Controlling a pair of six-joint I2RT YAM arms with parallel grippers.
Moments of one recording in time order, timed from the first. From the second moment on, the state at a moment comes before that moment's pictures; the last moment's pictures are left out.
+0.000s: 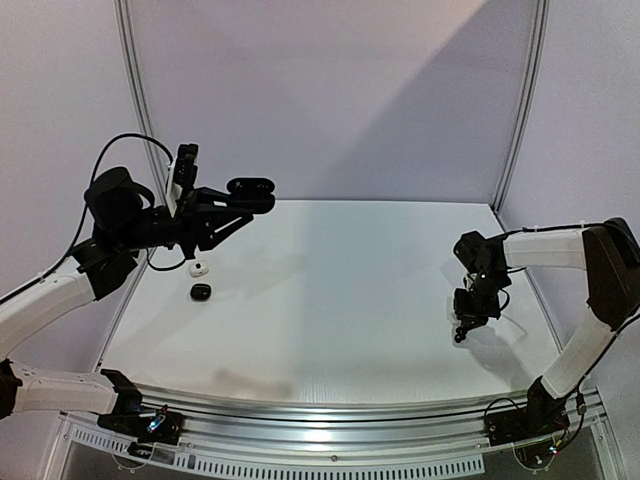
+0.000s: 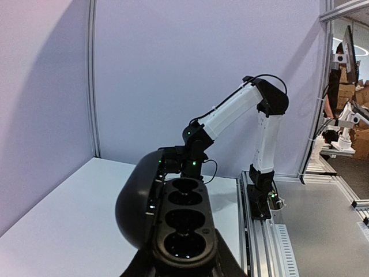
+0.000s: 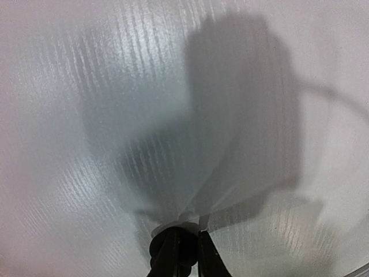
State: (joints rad) left arm -0.54 1.03 0.85 0.30 0.83 -0.15; right arm 0.36 1.66 0.94 -0.82 0.00 0.60
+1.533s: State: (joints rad) left arm -0.63 1.14 0.83 0.48 0.38 0.01; right arm 1.15 1.57 1.71 -0.10 0.46 -0.10
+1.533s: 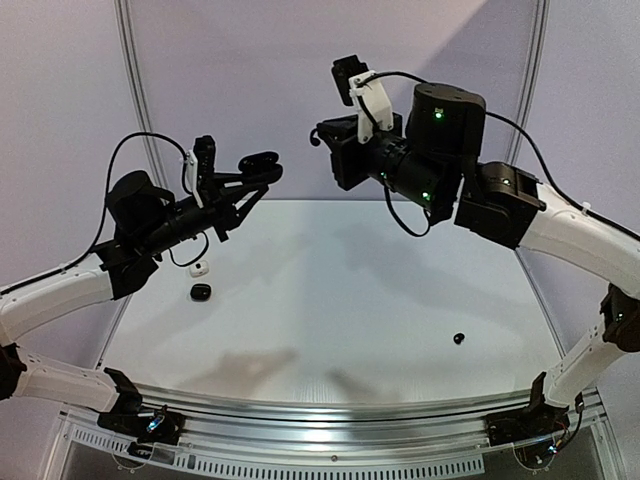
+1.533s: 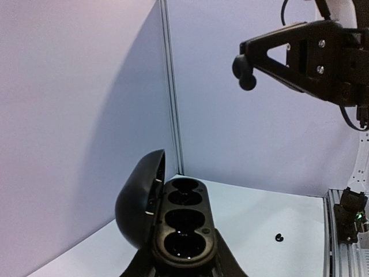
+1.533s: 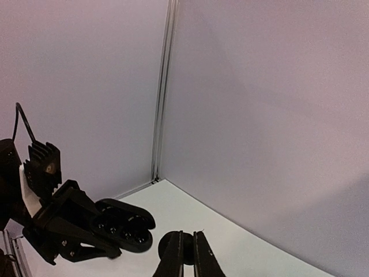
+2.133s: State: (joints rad) left arm -0.65 1.16 0.82 0.64 0.33 0.14; right arm 1.17 1.76 1.79 0.08 0.31 -0.20
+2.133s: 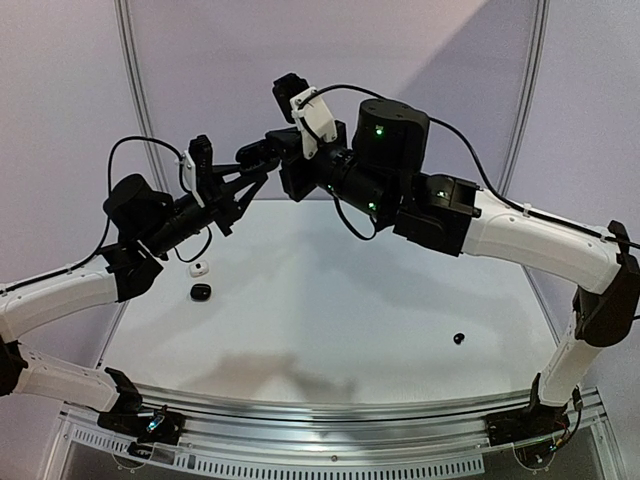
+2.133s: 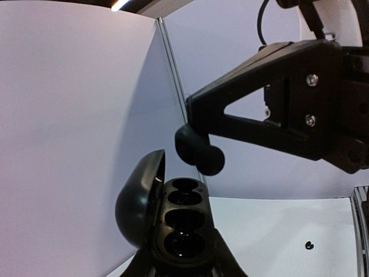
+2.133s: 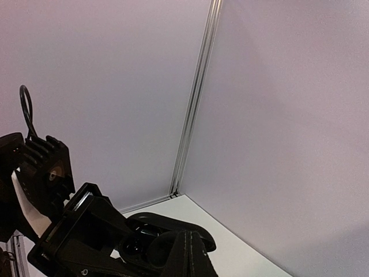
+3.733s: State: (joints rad) left arm -0.65 1.16 0.81 0.65 0.31 0.03; right arm 1.17 1.81 1.76 0.21 0.43 -0.23
